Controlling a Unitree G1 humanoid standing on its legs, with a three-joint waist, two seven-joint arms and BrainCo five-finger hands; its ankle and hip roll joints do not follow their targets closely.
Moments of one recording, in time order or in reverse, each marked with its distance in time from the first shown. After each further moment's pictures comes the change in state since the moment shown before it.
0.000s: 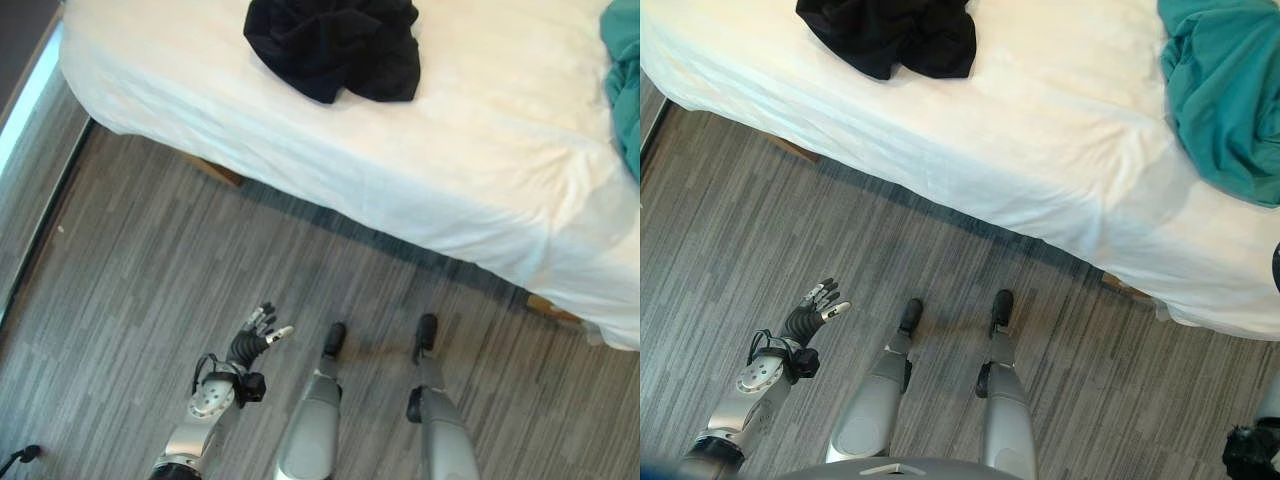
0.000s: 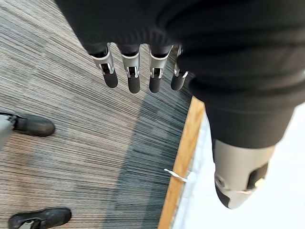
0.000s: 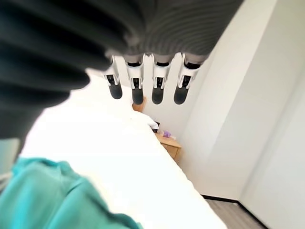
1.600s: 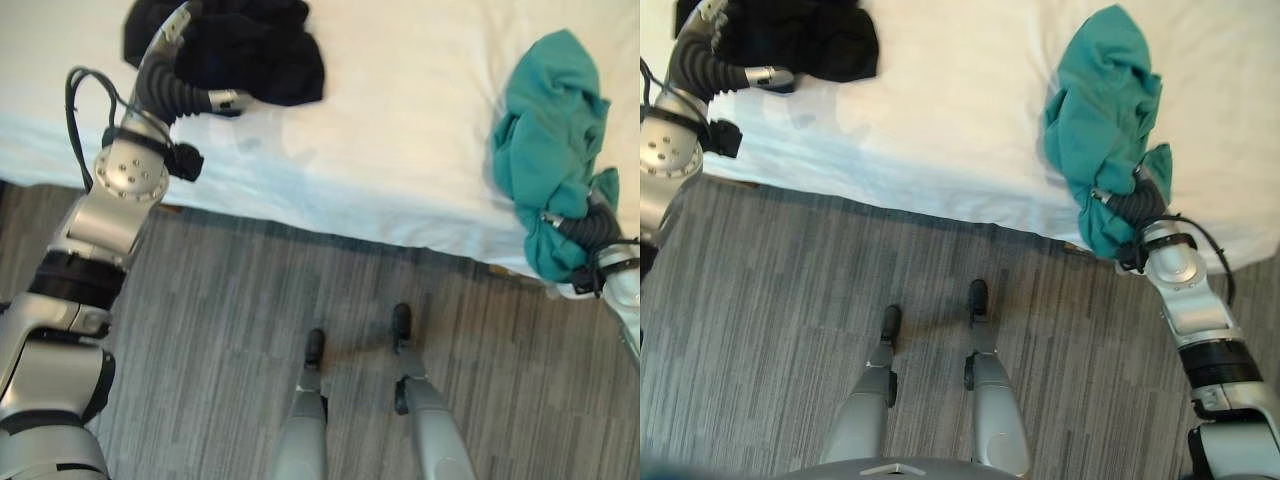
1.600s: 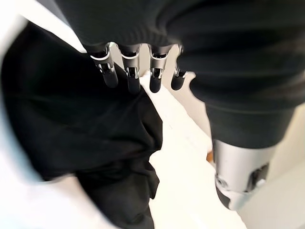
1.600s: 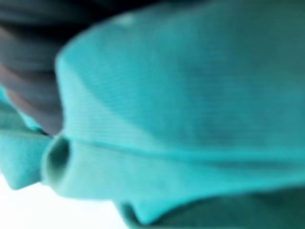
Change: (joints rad) left arm -1.081 0.455 -0.241 0.173 0.288 -0.007 0.184; right arm 1.383 0.333 -0.960 -1.177 0.521 -0.134 0.091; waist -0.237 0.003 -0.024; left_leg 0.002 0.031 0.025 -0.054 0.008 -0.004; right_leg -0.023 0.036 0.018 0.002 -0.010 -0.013
